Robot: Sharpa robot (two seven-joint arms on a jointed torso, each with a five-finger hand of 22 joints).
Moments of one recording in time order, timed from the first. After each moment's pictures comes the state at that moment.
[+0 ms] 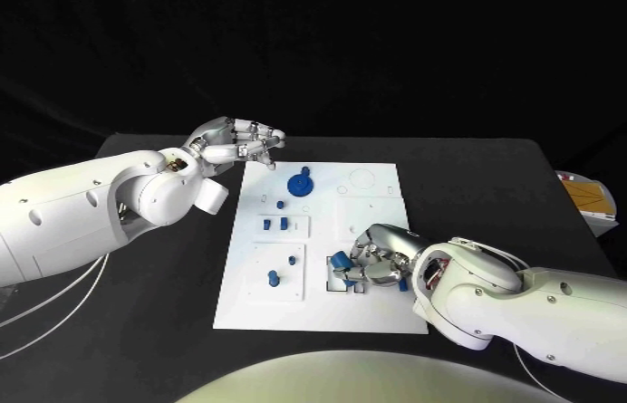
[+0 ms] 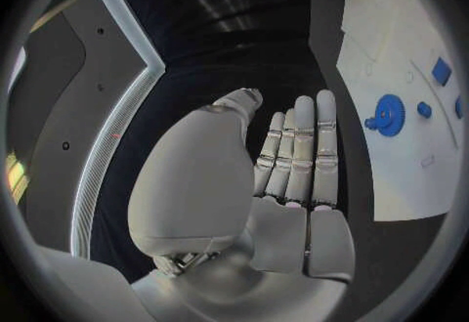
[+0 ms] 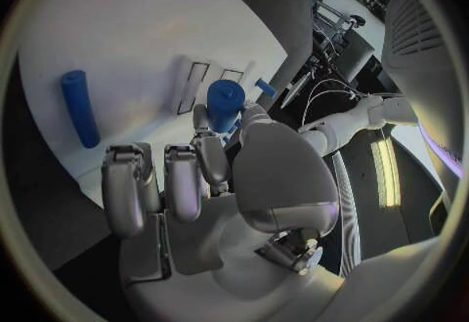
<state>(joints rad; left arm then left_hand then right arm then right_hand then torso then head) 1.16 -0.92 -0.01 1.49 -0.18 -0.07 0.25 1.50 -0.23 0.33 0.28 0.39 0.85 0.21 0.27 0.21 0.83 0.16 0.49 0.10 0.92 0.09 1.02 0.36 0.17 0.88 0.18 0.65 0.70 1.03 -0.87 -0.17 1.89 -1.33 -0.38 -0.49 1.16 -0.04 -0.01 0.30 0.32 0.98 0.10 0.40 0.66 1.39 -0.01 1.29 1.28 1.46 -0.07 1.49 1.31 0.02 1.47 0.04 1.50 1.31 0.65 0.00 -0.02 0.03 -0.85</state>
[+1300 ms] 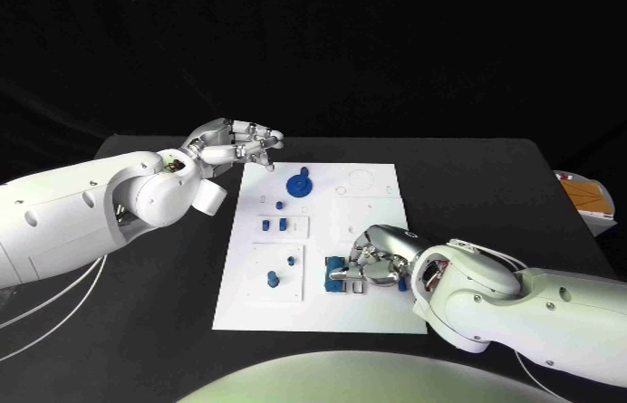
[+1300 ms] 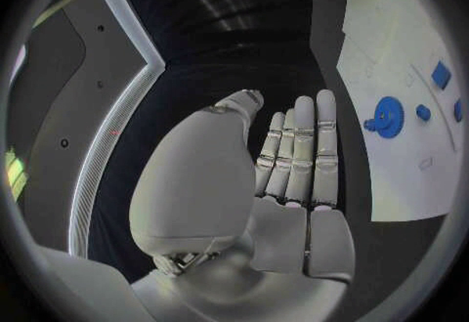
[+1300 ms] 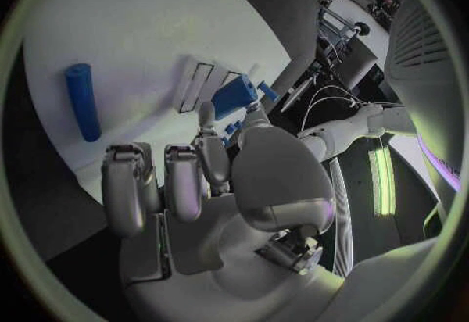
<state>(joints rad) 1.16 -0.93 -0.01 1.49 -0.16 -0.07 0.24 1.51 -0.21 0.32 0.28 0.39 0.85 0.21 0.27 0.21 0.83 0.16 0.49 0.10 0.91 0.09 1.03 0.36 0.17 0.89 0.18 0.64 0.70 1.03 -0.87 -0.18 1.90 -1.40 -0.38 -0.51 1.10 -0.02 -0.16 0.29 0.08 1.00 0.06 0.45 0.70 1.40 -0.02 1.28 1.30 1.47 -0.07 1.49 1.31 0.02 1.47 0.04 1.49 1.31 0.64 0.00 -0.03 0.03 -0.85</state>
